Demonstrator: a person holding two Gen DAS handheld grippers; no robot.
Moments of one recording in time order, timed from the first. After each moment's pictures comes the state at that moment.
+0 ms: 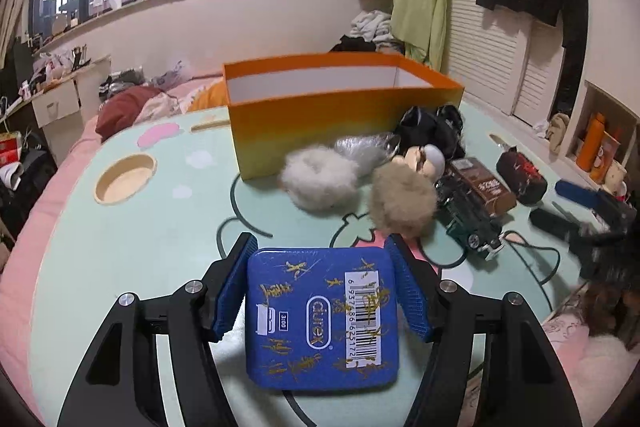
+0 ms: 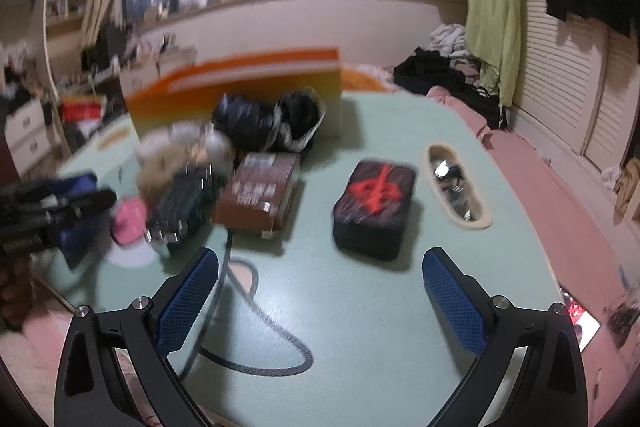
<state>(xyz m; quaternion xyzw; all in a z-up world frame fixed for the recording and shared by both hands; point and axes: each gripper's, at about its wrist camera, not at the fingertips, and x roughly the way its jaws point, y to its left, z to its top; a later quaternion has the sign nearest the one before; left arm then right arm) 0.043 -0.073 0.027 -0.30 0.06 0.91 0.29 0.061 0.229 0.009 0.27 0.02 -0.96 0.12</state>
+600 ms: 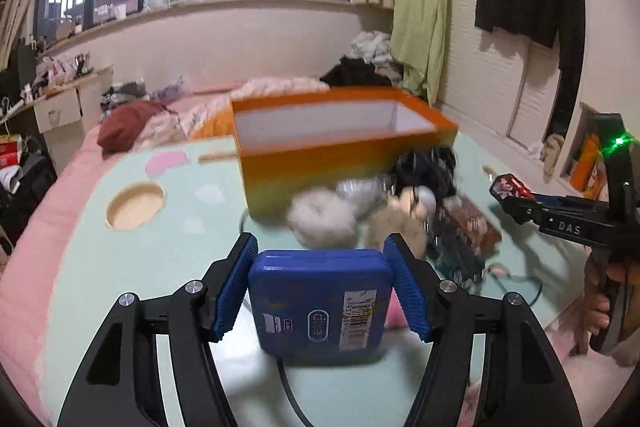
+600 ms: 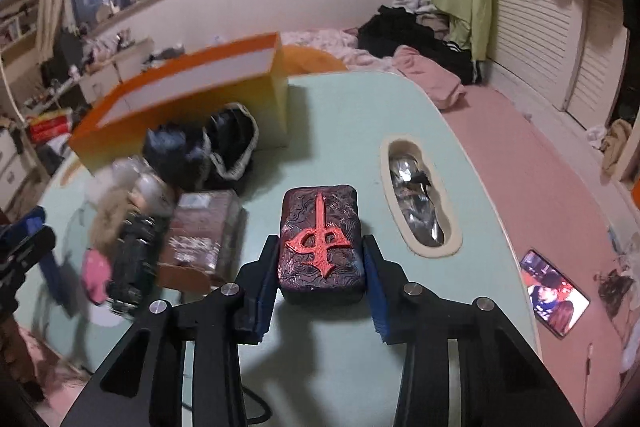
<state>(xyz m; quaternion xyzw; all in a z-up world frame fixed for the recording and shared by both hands) 0.040 -0.079 0.060 -0.26 0.03 0.92 0.28 0.007 0.233 0.031 0.34 0.00 -0.94 0.08</state>
